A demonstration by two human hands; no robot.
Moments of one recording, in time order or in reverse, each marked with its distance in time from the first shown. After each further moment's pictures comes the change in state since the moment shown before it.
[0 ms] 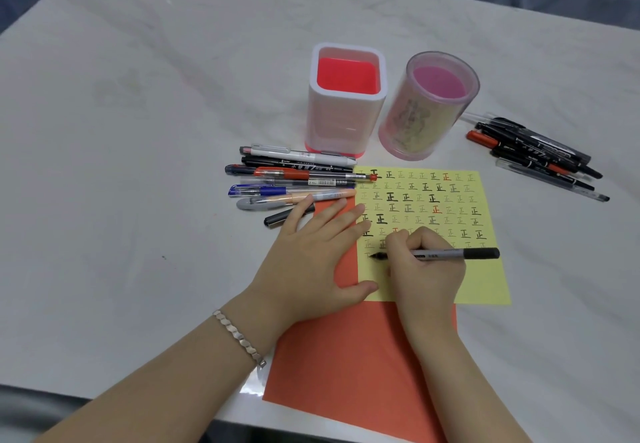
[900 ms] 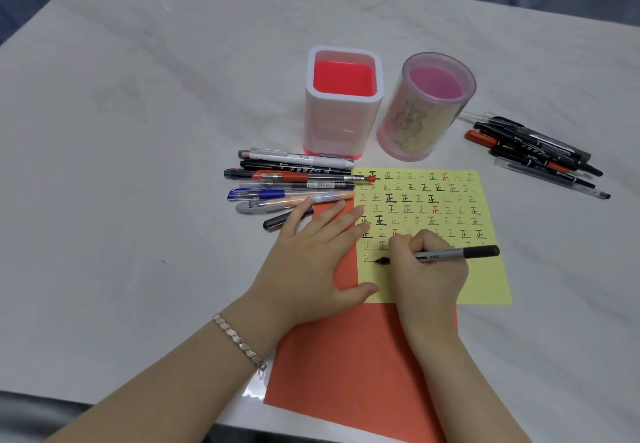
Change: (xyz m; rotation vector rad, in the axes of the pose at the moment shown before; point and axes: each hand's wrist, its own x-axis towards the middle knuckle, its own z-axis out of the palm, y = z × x) left_hand -0.001 -0.002 0.001 0.032 -0.022 0.010; right_hand -0.001 -0.002 -0.002 0.034 0.019 0.042
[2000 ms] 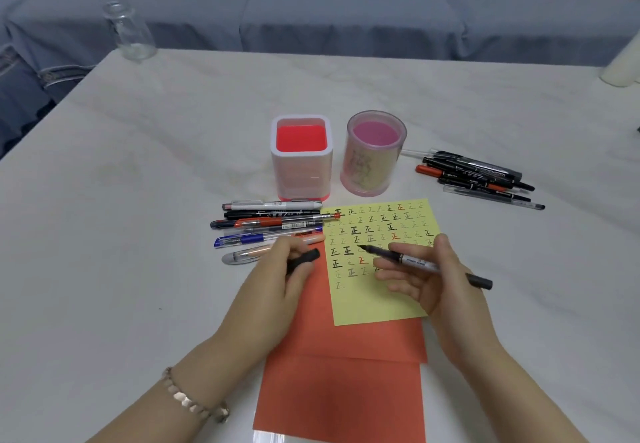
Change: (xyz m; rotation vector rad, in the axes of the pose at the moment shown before) left_hand -0.002 0.025 -0.052 -0.537 0.076 -0.424; right_hand 0.013 -0.040 -0.070 0.476 -0.386 0.331
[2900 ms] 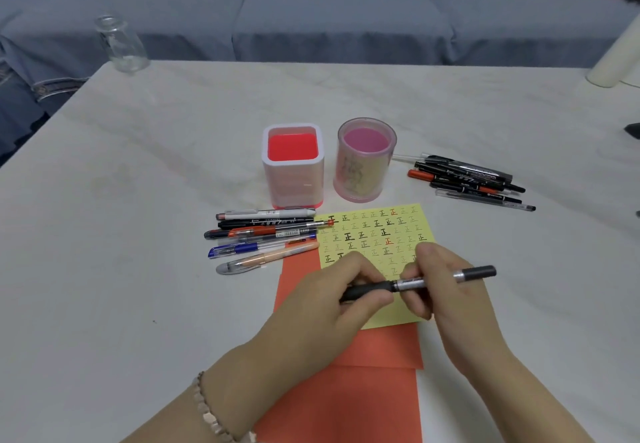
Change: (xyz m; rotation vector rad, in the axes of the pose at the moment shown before) left_hand -0.007 0.058 0.011 -0.202 -0.287 0.204; right_hand -0.013 -0.025 0.005 -0.312 -0.011 -0.155
